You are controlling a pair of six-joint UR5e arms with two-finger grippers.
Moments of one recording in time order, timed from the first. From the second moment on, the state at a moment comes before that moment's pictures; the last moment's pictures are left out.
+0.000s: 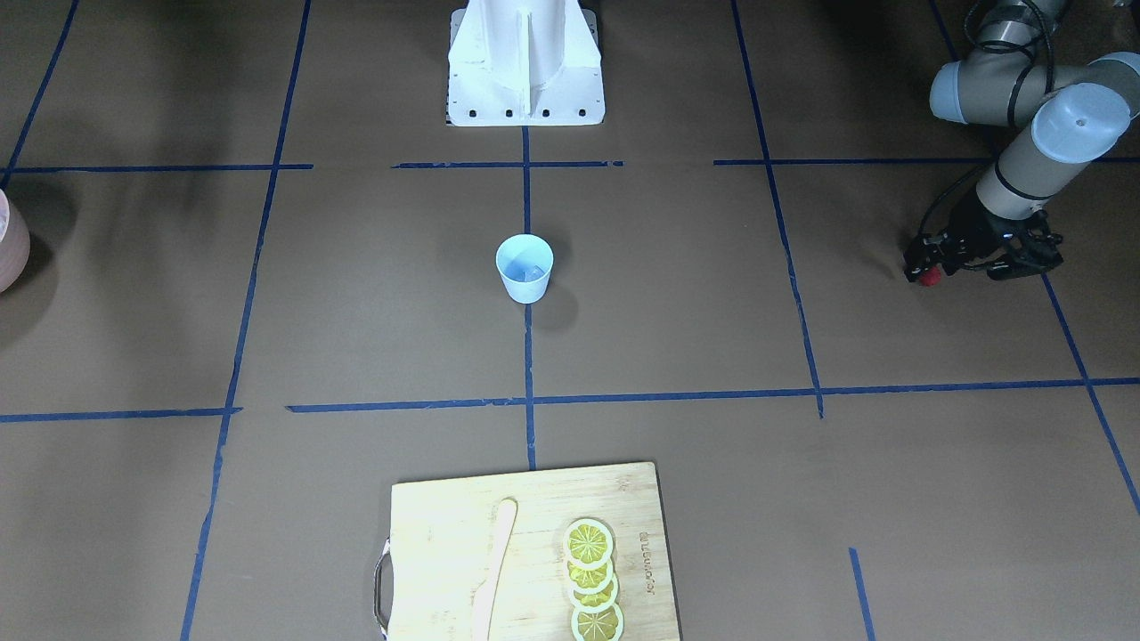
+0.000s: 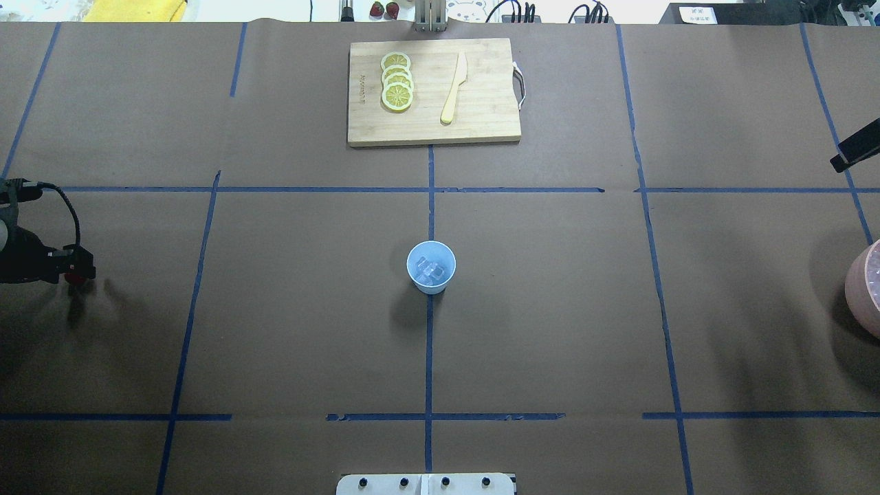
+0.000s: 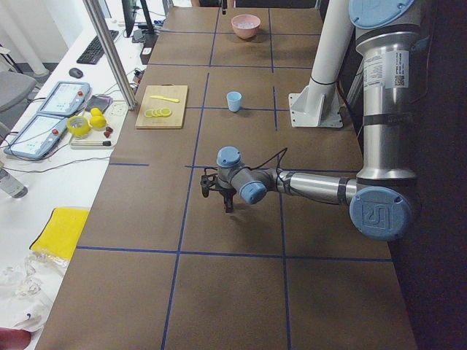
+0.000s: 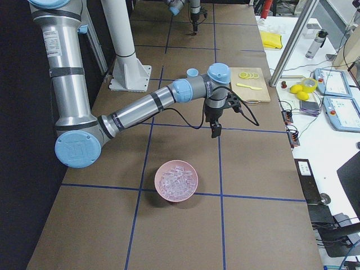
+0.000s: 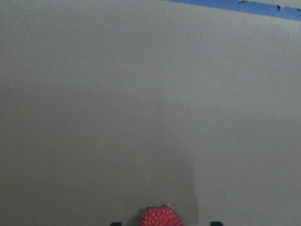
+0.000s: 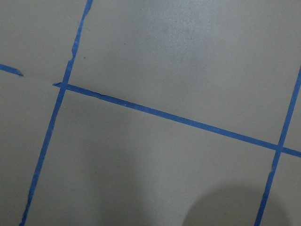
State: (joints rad) left arm -0.89 -1.48 -1.65 -2.19 -2.10 -1.02; right arm 1.30 -1.45 1.94 -1.78 2.26 0.11
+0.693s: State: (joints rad) left arm -0.90 -1.48 -1.65 -2.19 -2.10 -1.02; right arm 1.30 -1.45 1.93 -1.78 2.26 0.11
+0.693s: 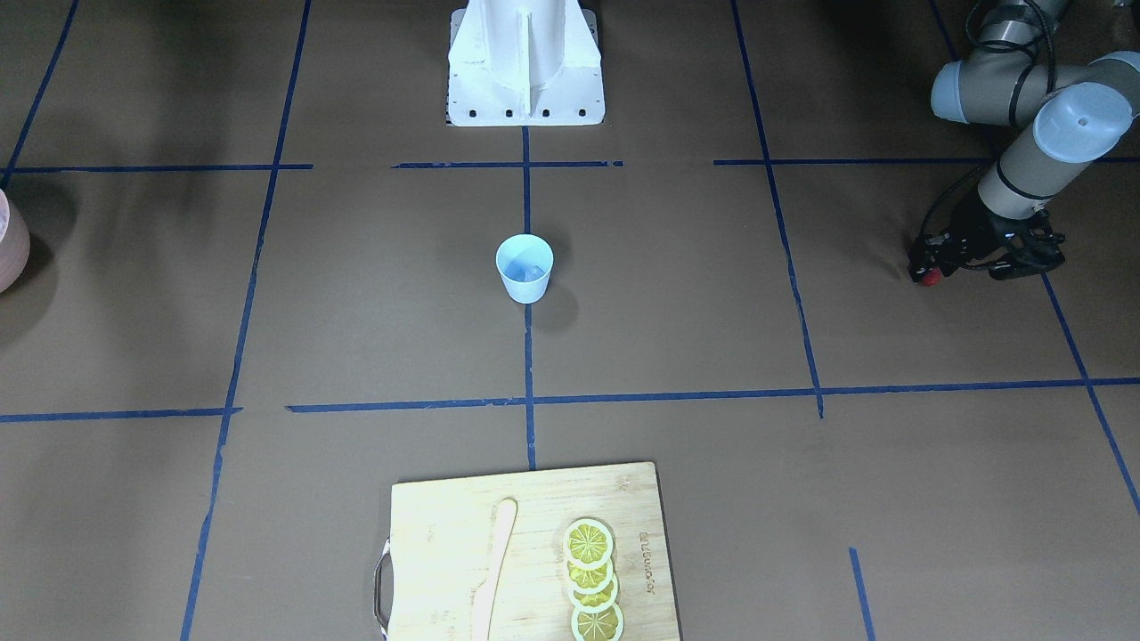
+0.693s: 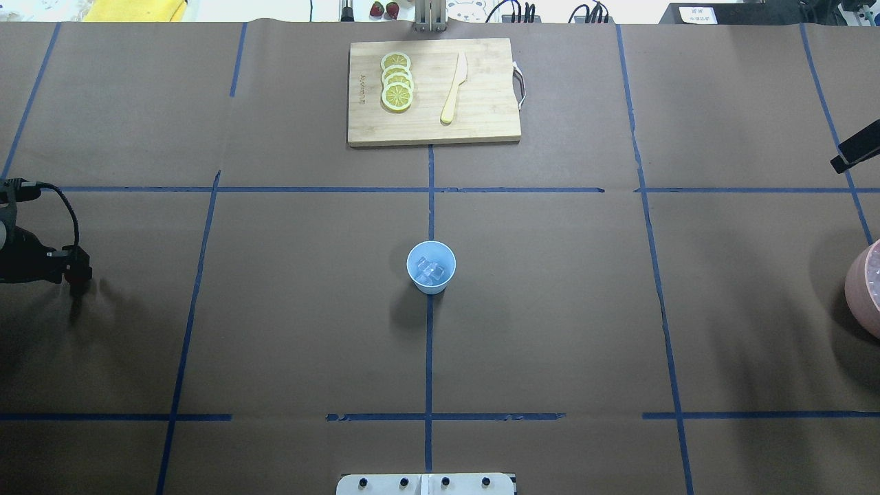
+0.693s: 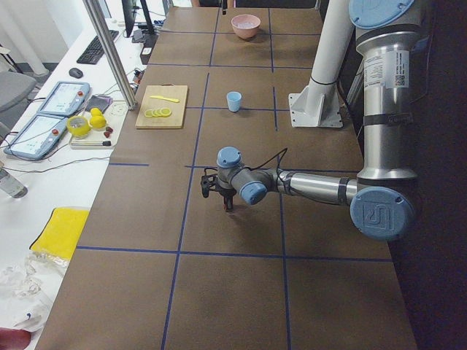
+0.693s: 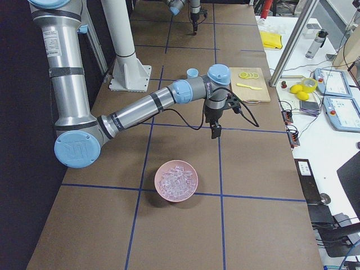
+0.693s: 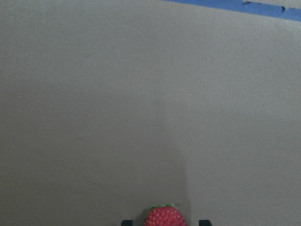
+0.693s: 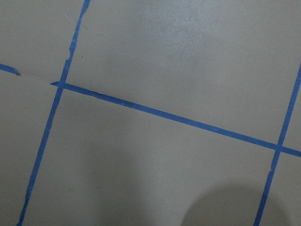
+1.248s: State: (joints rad) left arm -0.90 -1.48 -1.65 -2.19 -2.09 -1.02; right arm 1.30 -1.45 1.93 -1.77 2.27 0.12
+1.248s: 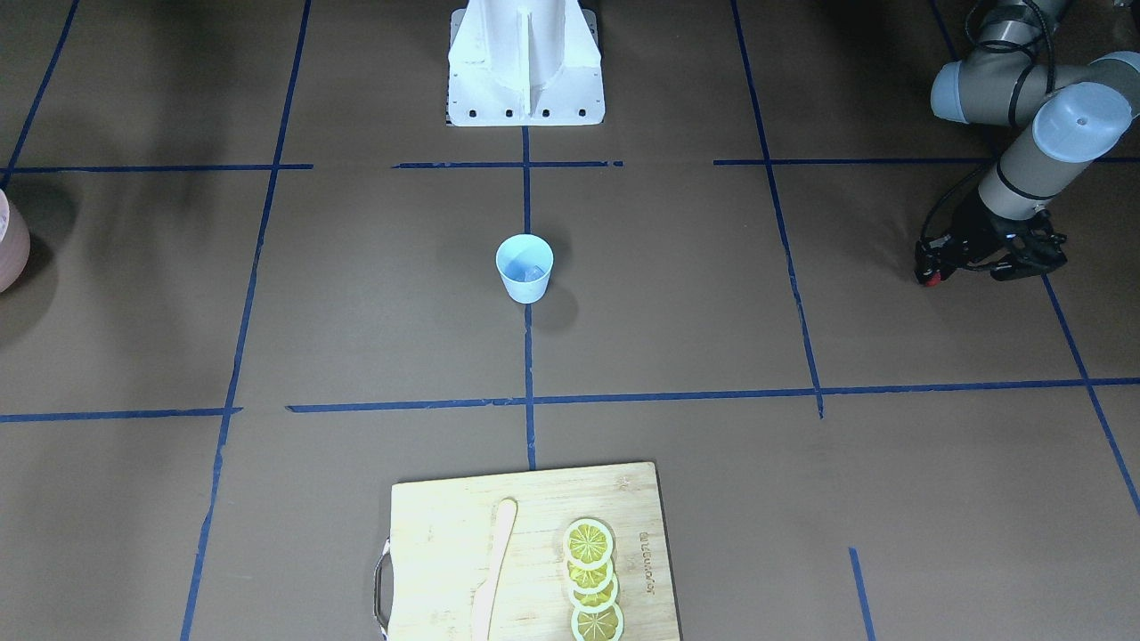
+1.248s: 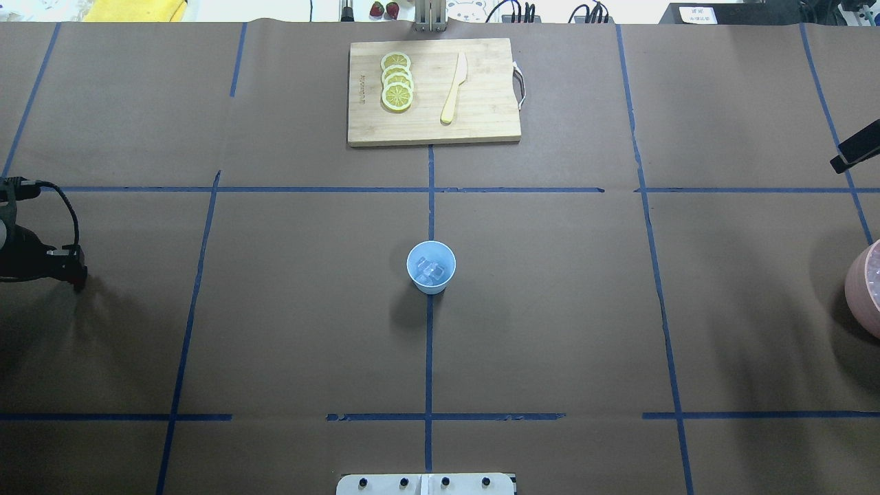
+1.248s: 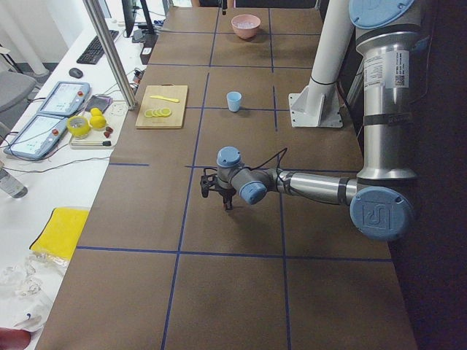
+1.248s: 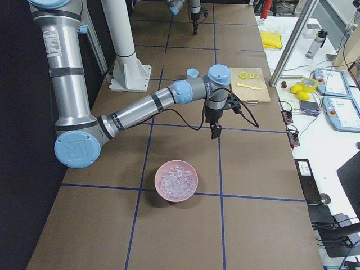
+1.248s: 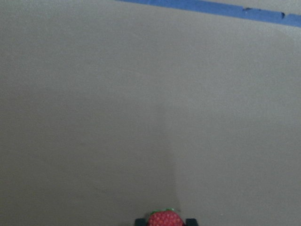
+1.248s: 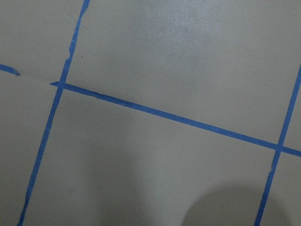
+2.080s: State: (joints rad) left arm -0.98 -1.55 -1.93 -1.80 -2.13 -1.01; right arm 1.35 -1.48 1.91 -1.77 2.31 0.08
